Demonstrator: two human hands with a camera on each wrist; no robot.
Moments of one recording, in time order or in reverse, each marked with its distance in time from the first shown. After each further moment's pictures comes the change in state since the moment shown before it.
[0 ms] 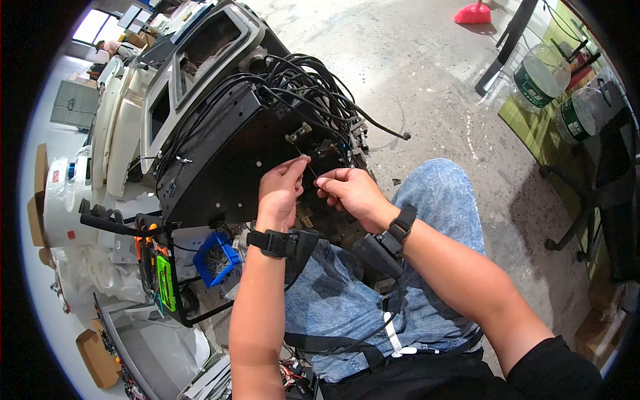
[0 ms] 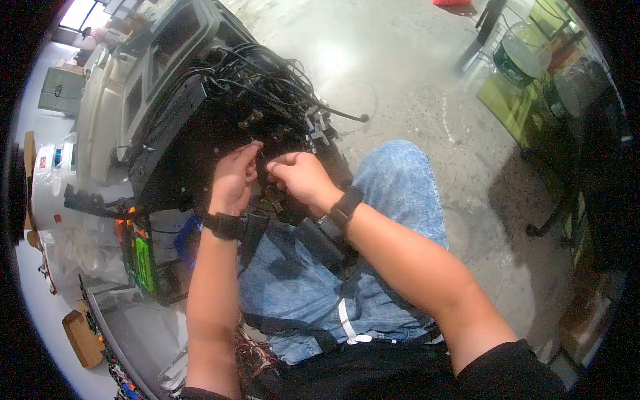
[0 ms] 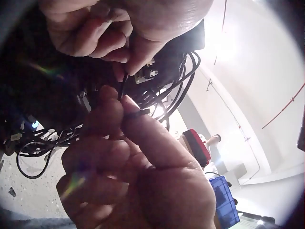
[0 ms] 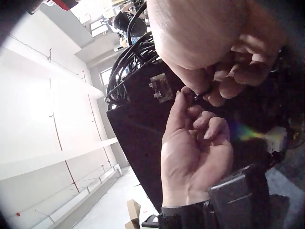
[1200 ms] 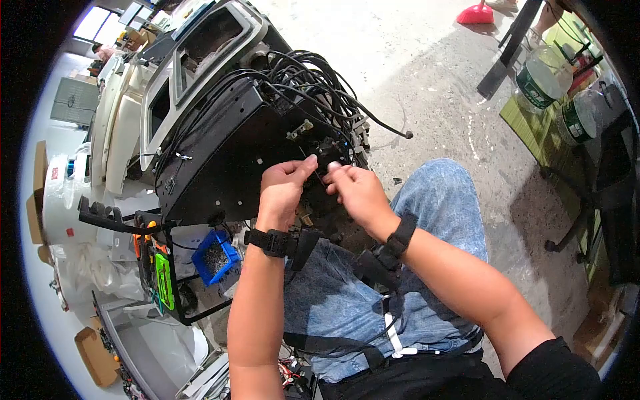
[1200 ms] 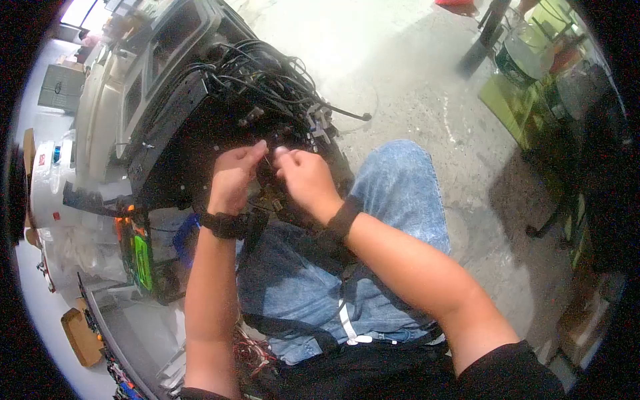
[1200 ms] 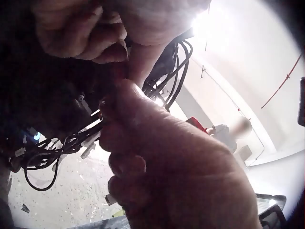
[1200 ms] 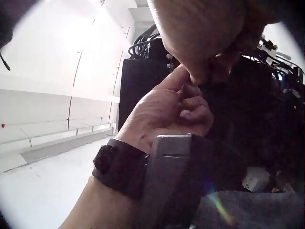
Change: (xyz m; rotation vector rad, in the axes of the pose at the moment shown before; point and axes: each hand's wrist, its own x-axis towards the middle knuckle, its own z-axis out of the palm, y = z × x) left_hand -0.003 0.006 0.004 0.351 0.061 0.033; right_hand 0.003 0.015 0.005 -0.121 0.251 -0.240
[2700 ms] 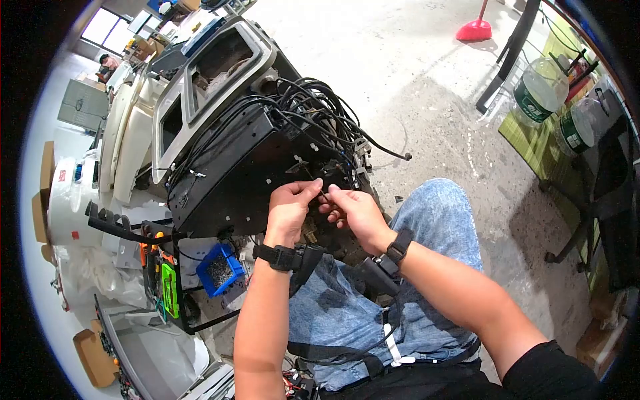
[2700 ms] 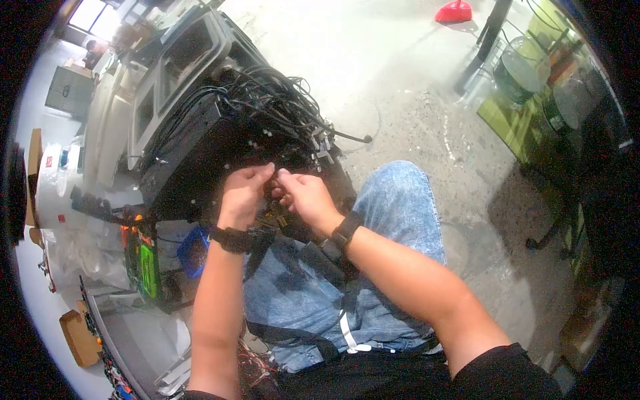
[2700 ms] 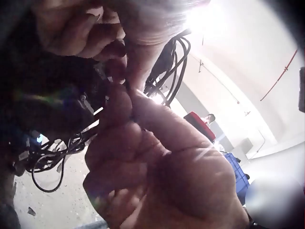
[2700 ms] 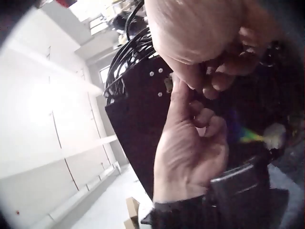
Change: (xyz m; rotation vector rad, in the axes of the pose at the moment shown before) left_hand 0.001 -0.006 -0.002 -0.088 -0.054 0.004; right_hand -0.007 -0.016 -0.003 0.274 -0.220 0.235
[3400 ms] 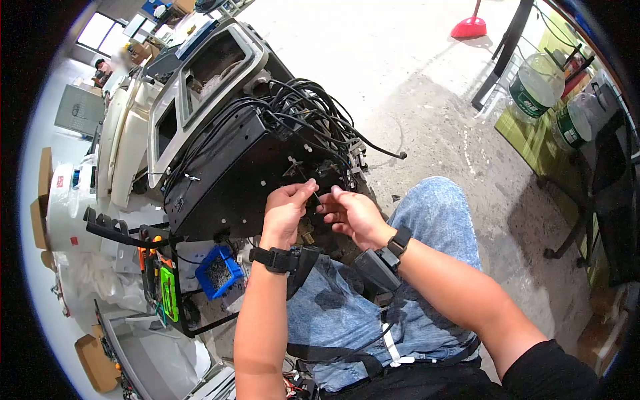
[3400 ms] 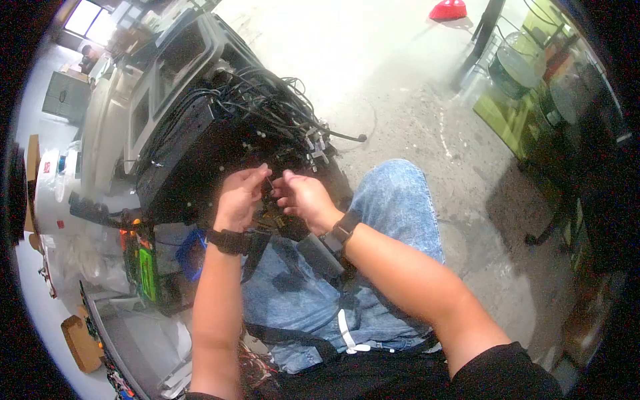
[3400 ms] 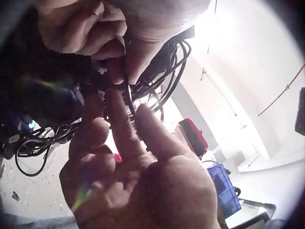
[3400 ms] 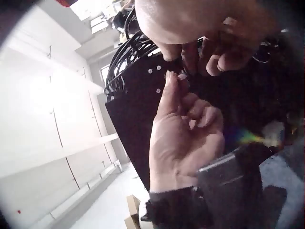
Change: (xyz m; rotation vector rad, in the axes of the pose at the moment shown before) left_hand 0.000 0.002 -0.001 -0.034 -0.035 -0.072; right_hand 0.004 0.006 -0.009 0.281 -0.011 0.191
